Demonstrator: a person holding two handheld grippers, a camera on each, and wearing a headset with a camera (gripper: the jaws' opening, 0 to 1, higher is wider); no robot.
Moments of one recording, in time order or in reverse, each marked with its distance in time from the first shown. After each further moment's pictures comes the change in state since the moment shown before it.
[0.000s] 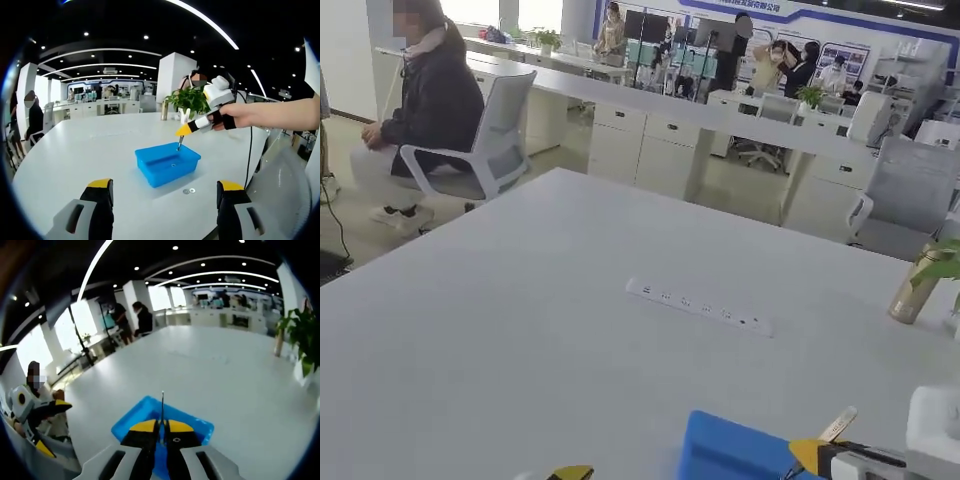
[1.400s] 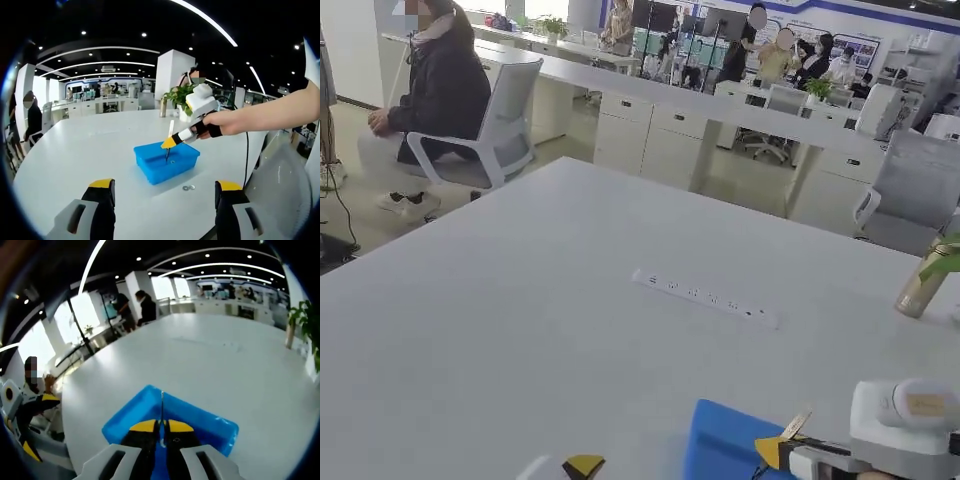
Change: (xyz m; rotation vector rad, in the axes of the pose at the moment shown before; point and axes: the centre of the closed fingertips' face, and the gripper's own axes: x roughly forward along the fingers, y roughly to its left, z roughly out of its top) left arm 0.000 -0.003 -0.003 0.012 0.028 -0.011; right arm 0.056 0.006 -0.026 0.010 0.080 0.043
